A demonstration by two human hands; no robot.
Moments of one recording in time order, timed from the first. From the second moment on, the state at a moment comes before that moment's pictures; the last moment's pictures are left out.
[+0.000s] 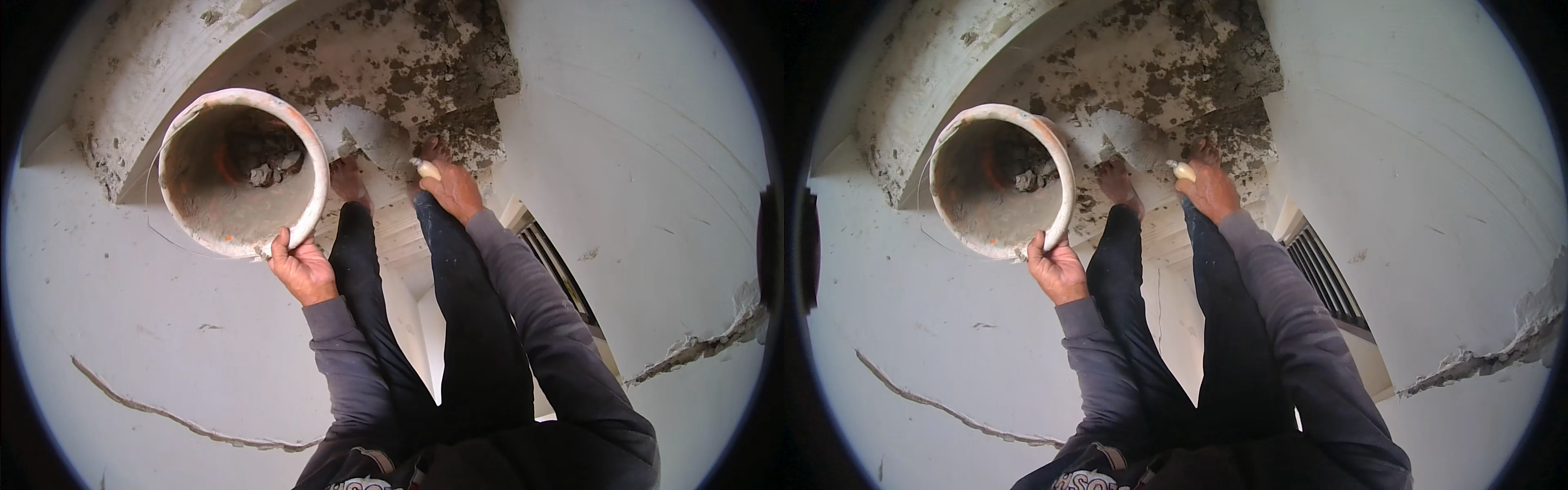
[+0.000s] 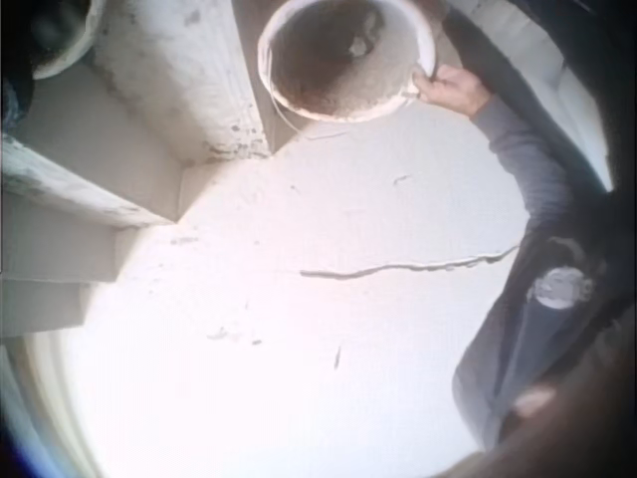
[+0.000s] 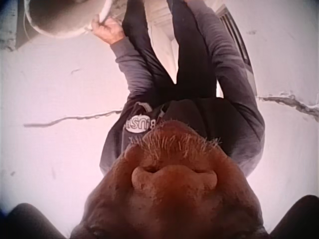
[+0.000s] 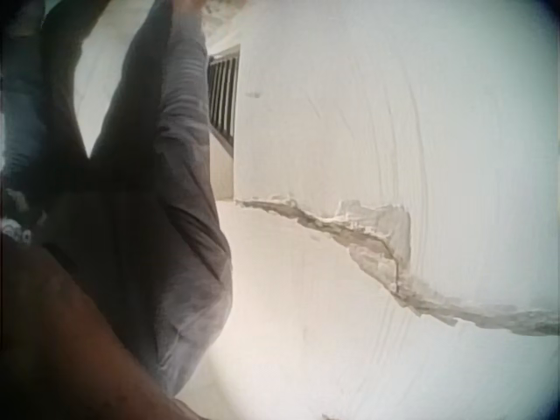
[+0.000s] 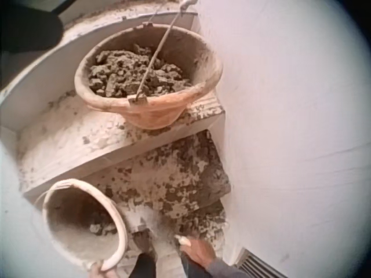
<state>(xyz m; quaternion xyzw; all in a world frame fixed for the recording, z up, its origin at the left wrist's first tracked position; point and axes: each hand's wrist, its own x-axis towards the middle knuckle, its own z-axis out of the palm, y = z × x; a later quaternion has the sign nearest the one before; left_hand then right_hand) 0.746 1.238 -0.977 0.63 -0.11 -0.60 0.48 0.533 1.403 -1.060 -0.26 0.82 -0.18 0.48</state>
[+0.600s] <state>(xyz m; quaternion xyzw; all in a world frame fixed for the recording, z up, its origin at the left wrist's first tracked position) 0.700 1.242 -0.969 0.62 -0.18 -0.66 0.38 0.425 1.481 -1.082 -0.16 0.90 -0.14 0.38</state>
